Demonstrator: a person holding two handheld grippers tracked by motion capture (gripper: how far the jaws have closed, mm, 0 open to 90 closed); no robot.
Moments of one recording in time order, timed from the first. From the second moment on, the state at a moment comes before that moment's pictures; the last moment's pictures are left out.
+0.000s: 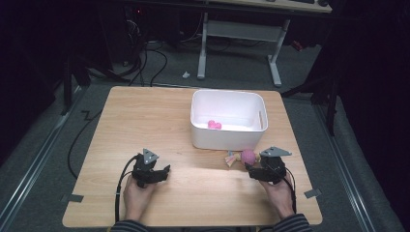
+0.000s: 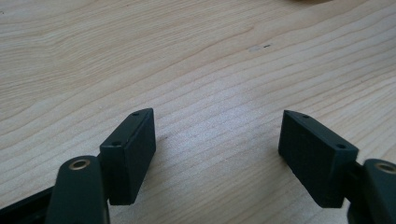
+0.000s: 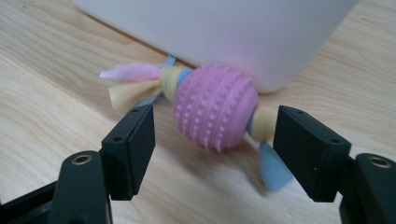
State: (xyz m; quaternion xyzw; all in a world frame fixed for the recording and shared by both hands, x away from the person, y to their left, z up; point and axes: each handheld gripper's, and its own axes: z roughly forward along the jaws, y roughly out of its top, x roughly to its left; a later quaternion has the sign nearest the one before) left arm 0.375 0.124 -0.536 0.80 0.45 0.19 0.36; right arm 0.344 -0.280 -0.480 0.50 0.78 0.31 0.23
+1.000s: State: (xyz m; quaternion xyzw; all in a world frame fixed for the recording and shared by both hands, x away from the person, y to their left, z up) left arm 0.376 0.125 -0.536 0.79 0.45 0.19 0.36; right arm 0.376 -0.272 -0.495 0.49 0.80 0.25 0.24
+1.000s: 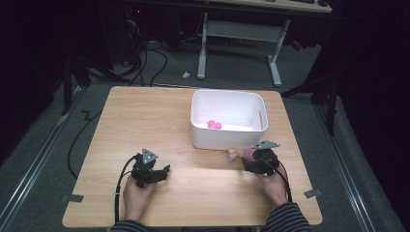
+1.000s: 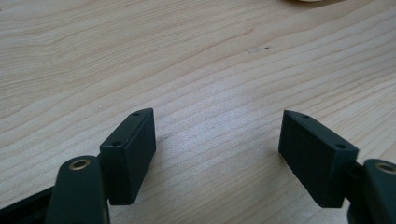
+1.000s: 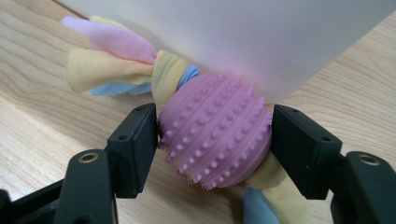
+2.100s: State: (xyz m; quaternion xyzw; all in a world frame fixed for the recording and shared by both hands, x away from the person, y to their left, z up) left arm 0.376 0.122 -0.536 0.80 0.45 0.19 0.36; right arm 0.330 -0.293 -0.458 0.46 0.81 0.31 0.21
